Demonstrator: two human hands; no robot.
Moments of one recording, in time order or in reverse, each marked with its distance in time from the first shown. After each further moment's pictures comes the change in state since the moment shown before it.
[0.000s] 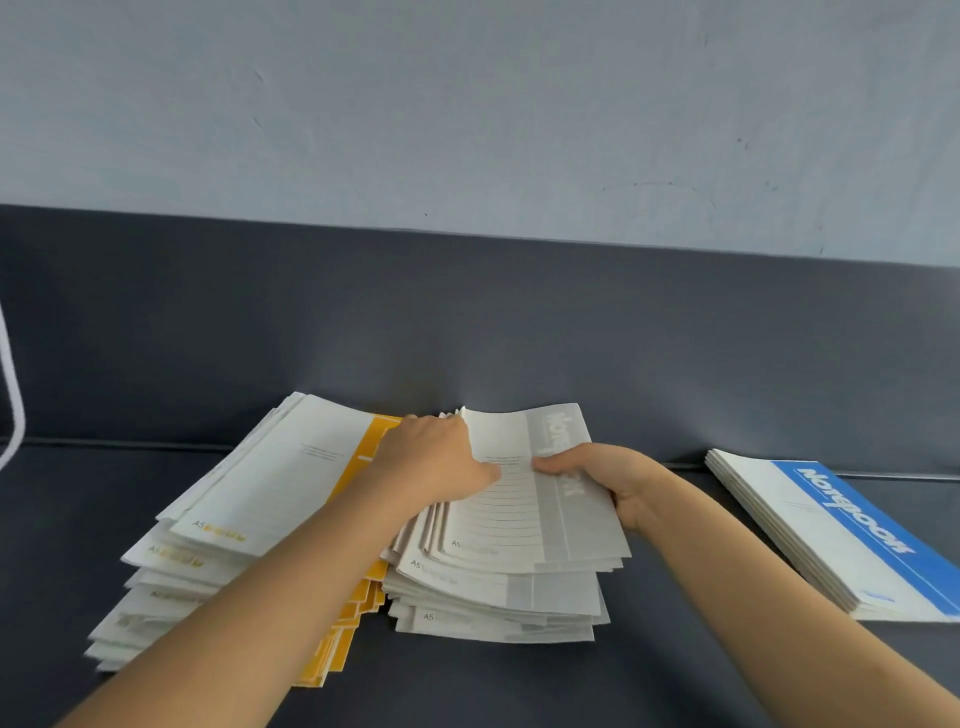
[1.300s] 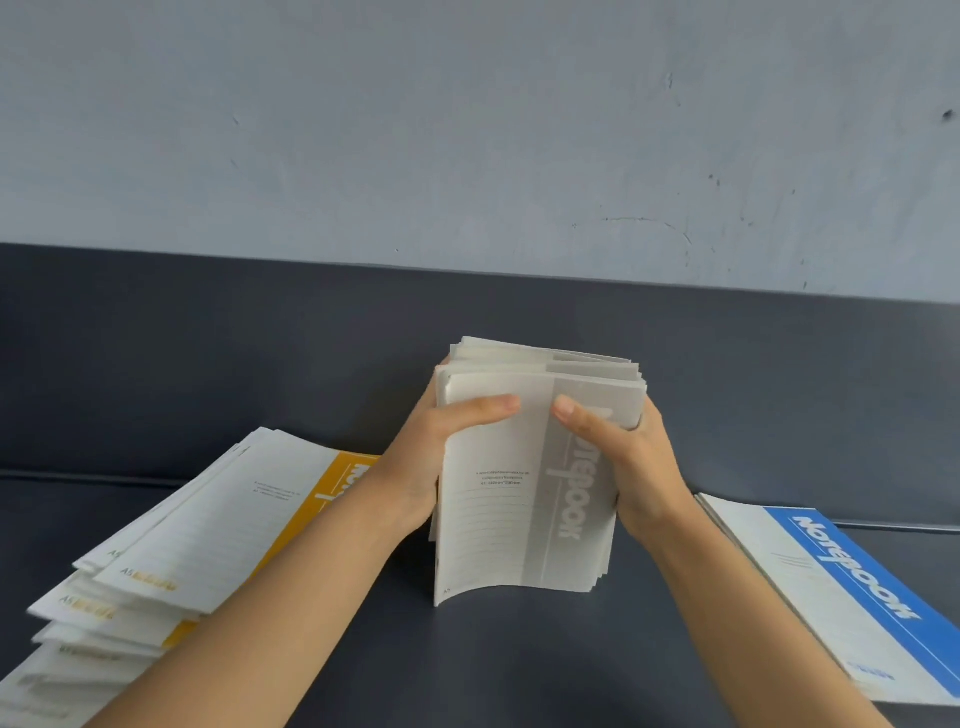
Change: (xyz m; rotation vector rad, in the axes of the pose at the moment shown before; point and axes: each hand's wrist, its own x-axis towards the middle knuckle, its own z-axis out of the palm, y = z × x) left_hand 0.007 0.042 -0.024 -1.498 0.024 0.201; right_hand -0.029 -0.028 -0.028 0.005 -0.003 -0.954
